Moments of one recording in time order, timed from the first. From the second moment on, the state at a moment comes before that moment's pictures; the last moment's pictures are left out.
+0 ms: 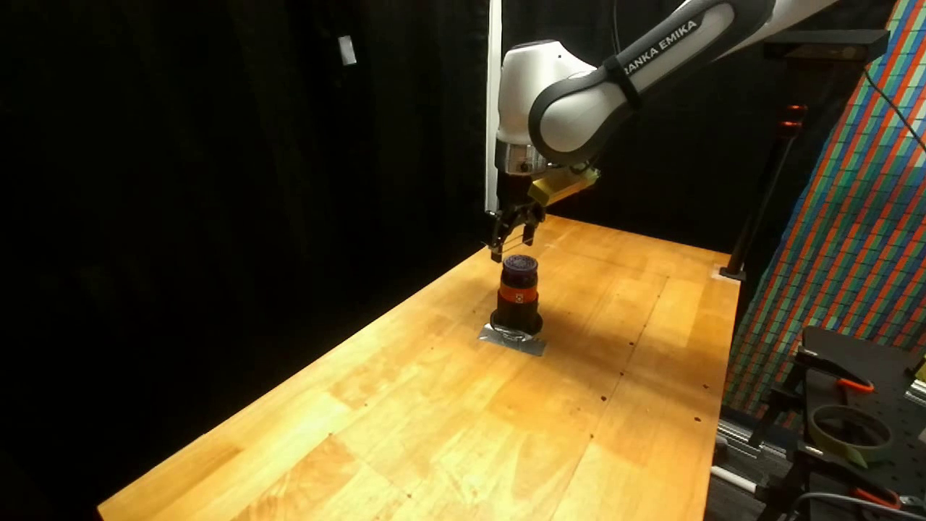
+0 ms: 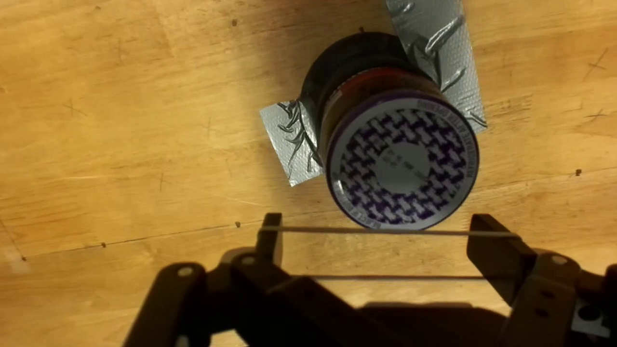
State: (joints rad) arm 0.16 0.57 0.00 -1.64 -0.11 2.29 0.35
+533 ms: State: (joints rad) arm 0.16 0.63 -0.01 -1.63 -0.11 2.32 0.37
